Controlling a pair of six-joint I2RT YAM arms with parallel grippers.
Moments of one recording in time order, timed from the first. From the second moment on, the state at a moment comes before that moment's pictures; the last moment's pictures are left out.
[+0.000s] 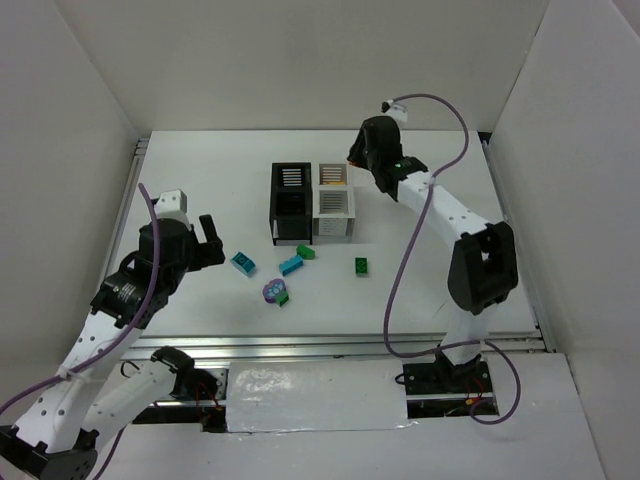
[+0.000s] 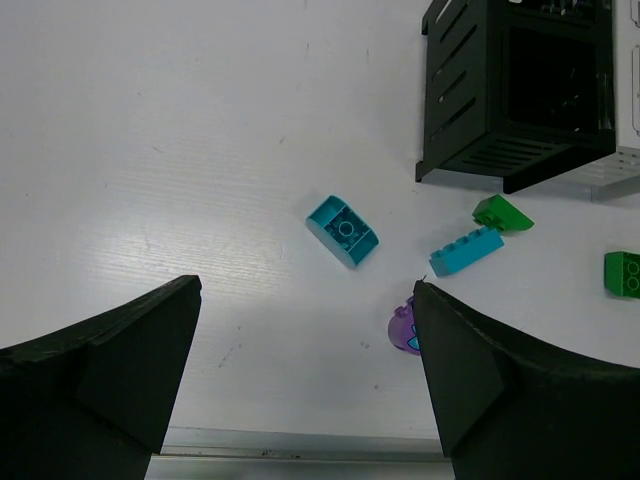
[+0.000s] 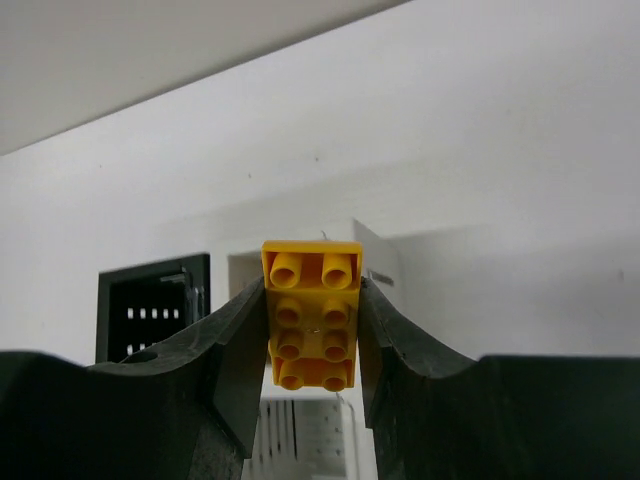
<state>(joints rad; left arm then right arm) -0.41 0.76 0.93 -0.74 -0.37 -0.43 0.39 1.74 1.49 -0.18 0.28 0.57</state>
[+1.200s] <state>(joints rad) -0.39 0.78 0.93 -0.73 -0.33 -0.43 0.50 2.03 1.68 -0.16 0.38 0.51</state>
